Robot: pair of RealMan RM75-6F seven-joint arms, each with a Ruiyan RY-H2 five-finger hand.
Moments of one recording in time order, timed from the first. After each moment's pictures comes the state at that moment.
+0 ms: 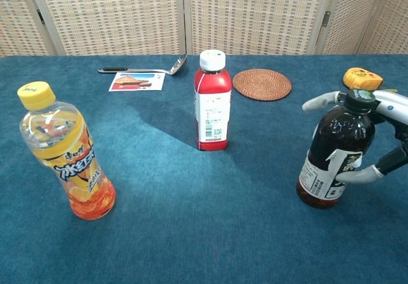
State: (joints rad) left arm -0.09 -1.08 -0.03 -1.64 1.41 1.40 0.04; right arm 0.42 -1.51 -0.04 -1.24 -1.70 1.28 0.52
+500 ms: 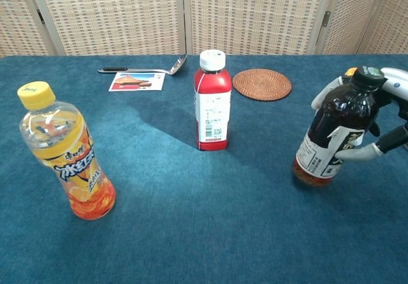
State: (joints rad) left arm -0.09 -1.08 -0.03 -1.65 1.41 1.40 0.05; right arm 0.43 -1.50 0.01 -1.28 -1.67 1.32 0.50
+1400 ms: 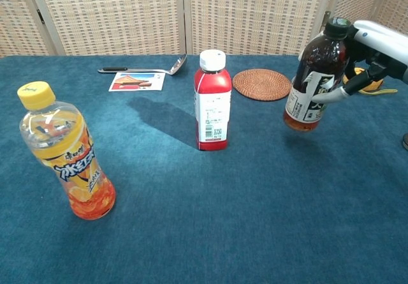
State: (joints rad) left arm -0.09 -1.08 -0.03 -1.64 1.39 1.39 0.04; right arm 0.56 -1.53 0.18 -1.24 -1.46 1.16 0.36
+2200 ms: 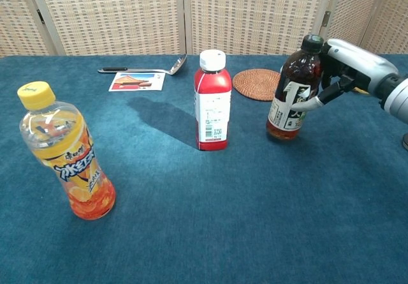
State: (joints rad) left arm -0.09 -1.08 -0.04 -1.64 1.38 1.38 0.04; right arm 0.63 -1.65 0.19 -1.08 -1.43 1.08 0.47
